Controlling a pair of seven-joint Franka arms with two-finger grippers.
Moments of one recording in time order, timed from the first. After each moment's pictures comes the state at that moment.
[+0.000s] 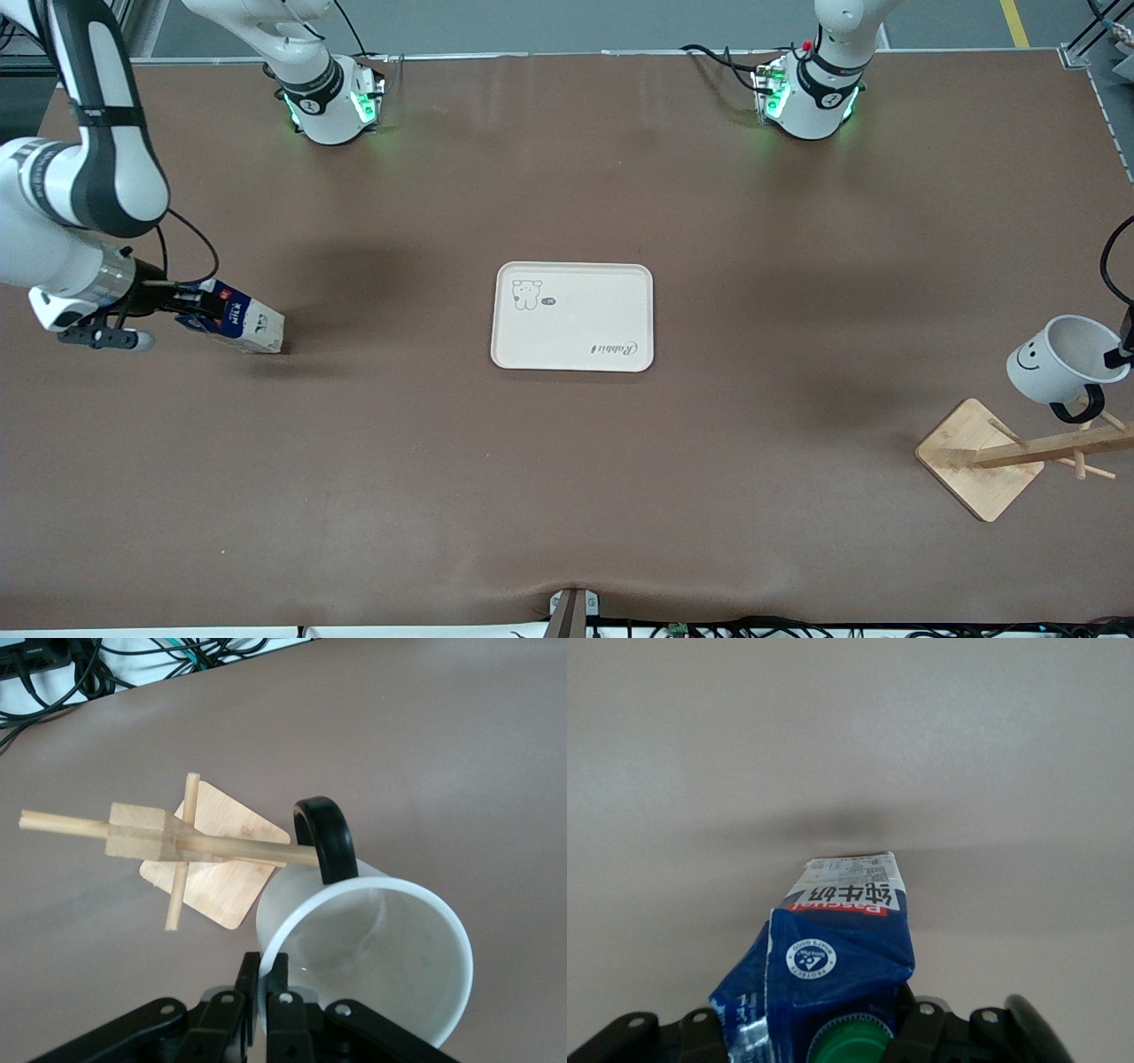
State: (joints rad) left arm 0.67 0.38 -0.46 -1.40 -0.03 1.85 0.59; right arm -0.04 0.10 -0.13 -2.17 0.13 2.18 -0.12
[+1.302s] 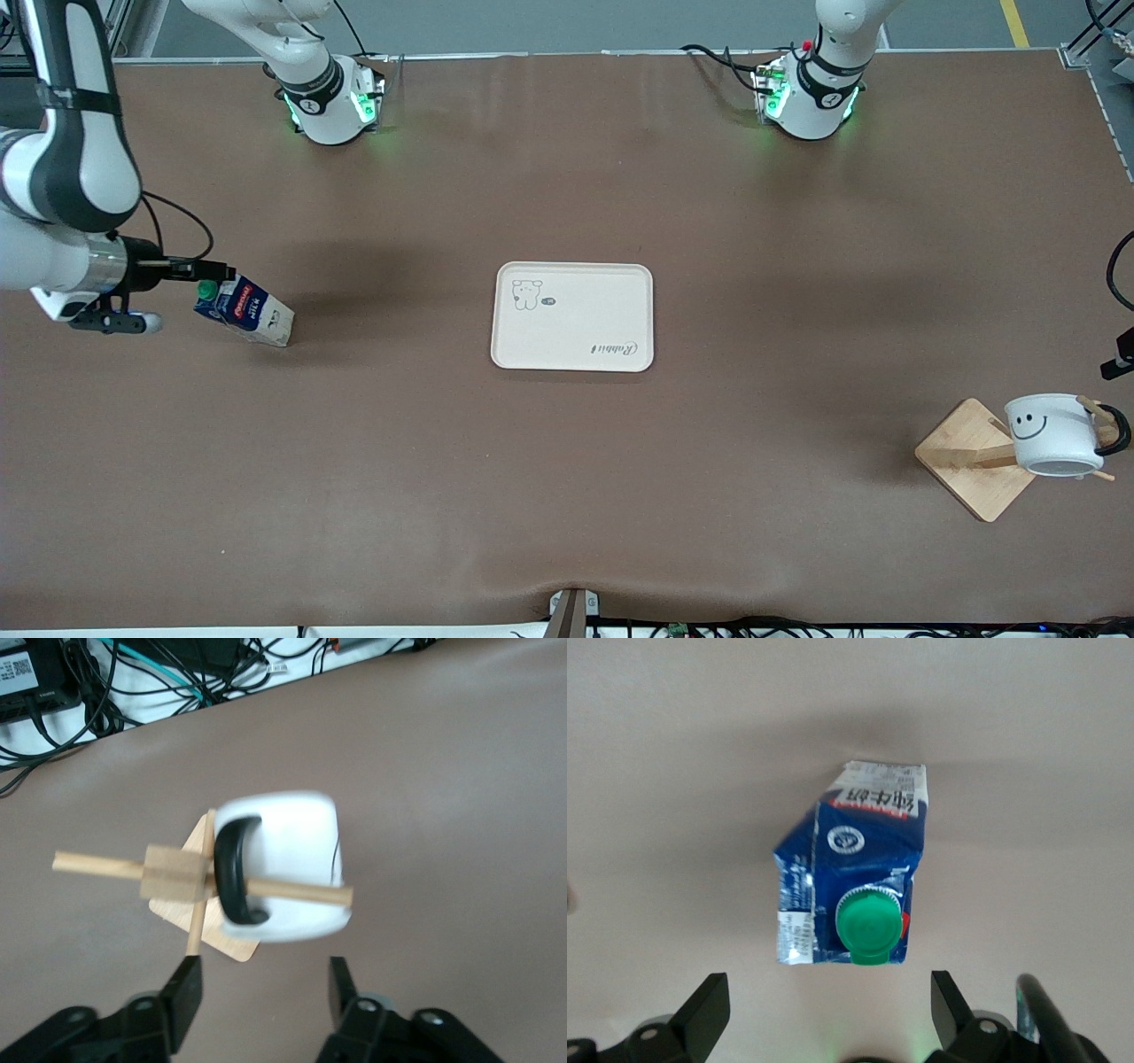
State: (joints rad) left arm 0.69 0.42 -0.49 -1.36 -0.04 1.90 0.60; right arm -0.05 0.16 -0.12 -1.89 0.12 1.69 -0.12
